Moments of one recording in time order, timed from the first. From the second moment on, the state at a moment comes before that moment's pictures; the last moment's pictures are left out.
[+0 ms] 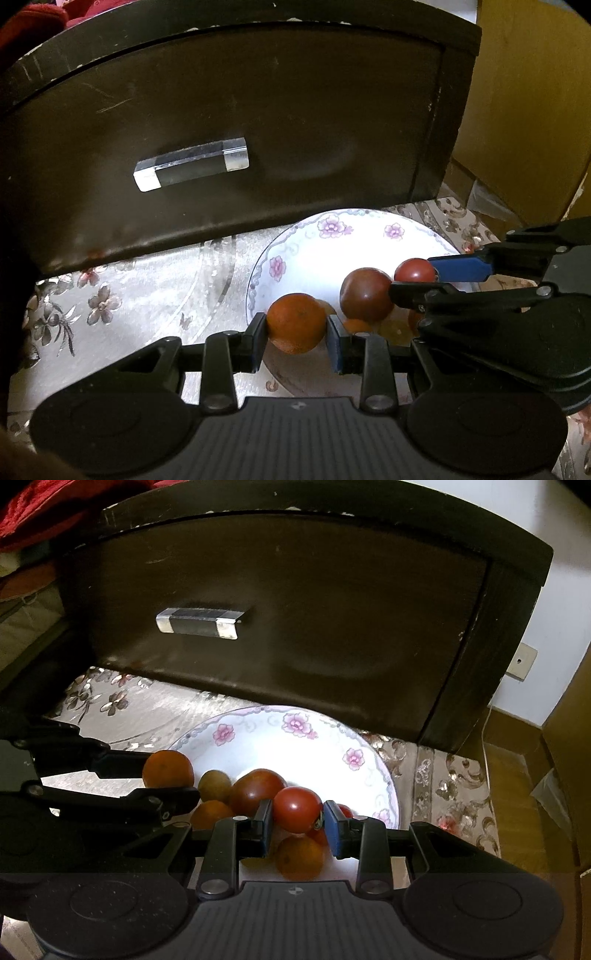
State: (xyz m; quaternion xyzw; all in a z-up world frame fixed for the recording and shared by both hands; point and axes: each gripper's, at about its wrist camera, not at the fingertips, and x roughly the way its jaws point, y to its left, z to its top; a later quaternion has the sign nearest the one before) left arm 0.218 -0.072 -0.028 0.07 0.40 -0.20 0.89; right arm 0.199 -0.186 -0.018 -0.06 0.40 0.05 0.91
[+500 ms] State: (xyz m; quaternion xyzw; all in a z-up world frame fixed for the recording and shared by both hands) left arm 0.230 -0.078 -0.034 0.08 0.40 -0.20 0.89; right arm 0.210 -0.195 -0.018 -0.06 0.39 0.03 0.92
